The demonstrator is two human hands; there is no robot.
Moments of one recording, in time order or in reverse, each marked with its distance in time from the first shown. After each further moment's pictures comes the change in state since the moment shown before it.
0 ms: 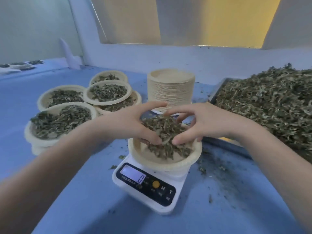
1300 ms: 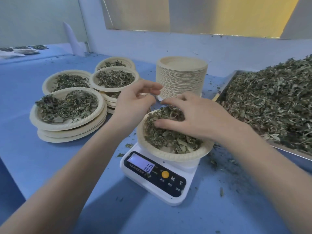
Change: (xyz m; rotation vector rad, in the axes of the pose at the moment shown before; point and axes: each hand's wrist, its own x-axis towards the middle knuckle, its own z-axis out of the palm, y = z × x) left_hand 0.007 -0.023 0.019 -0.276 0.674 0.130; right_hand 0.026 -0.006 0.043 -0.607 0.237 0.001
